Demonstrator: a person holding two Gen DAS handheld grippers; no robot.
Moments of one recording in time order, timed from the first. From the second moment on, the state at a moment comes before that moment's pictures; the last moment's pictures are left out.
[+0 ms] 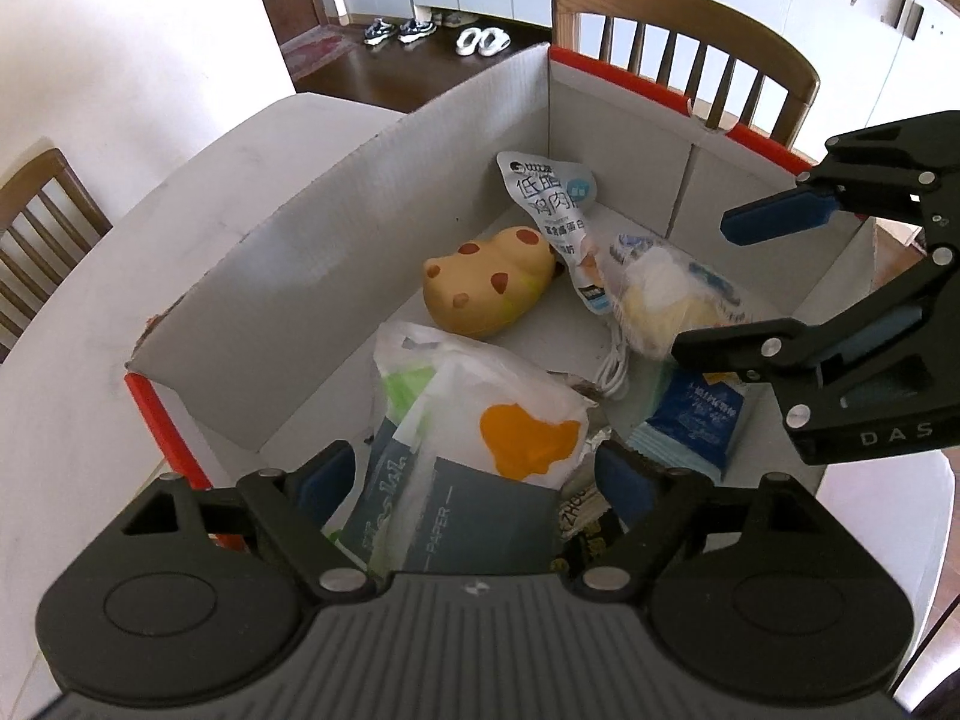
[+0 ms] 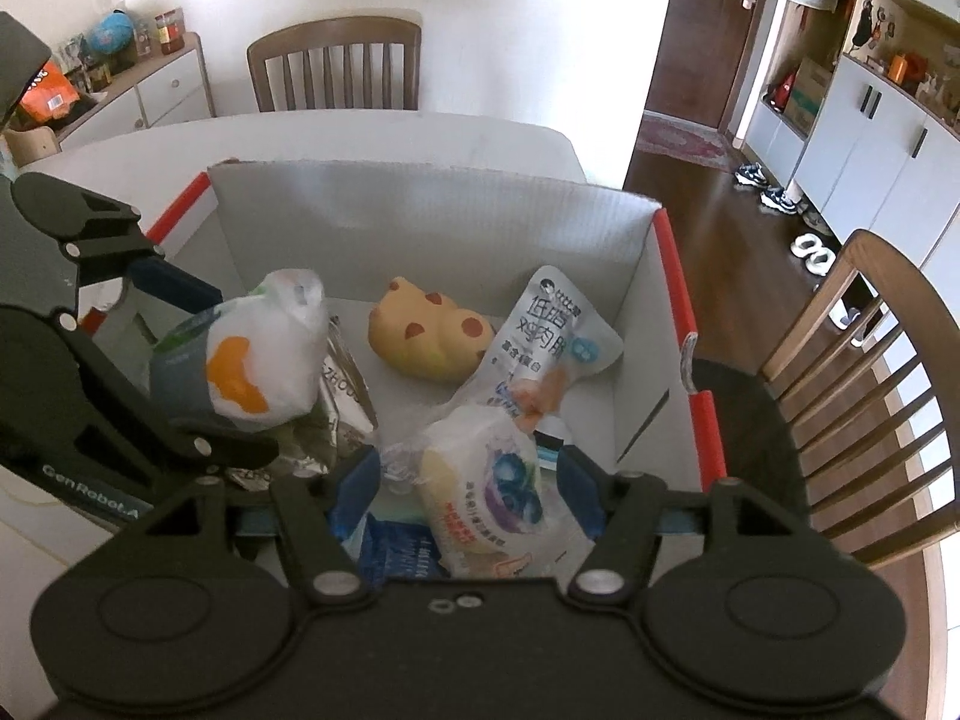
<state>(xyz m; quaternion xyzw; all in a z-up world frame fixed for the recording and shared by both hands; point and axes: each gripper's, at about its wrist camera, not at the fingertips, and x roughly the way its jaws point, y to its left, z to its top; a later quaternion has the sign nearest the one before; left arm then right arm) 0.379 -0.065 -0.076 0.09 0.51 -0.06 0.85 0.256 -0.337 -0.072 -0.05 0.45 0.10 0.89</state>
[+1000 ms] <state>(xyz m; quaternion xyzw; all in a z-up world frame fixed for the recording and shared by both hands) 0.313 -0.070 -0.016 0.04 0.43 -0.05 0.90 0.187 -0.335 -0.005 -0.02 0.38 0.13 0.92</state>
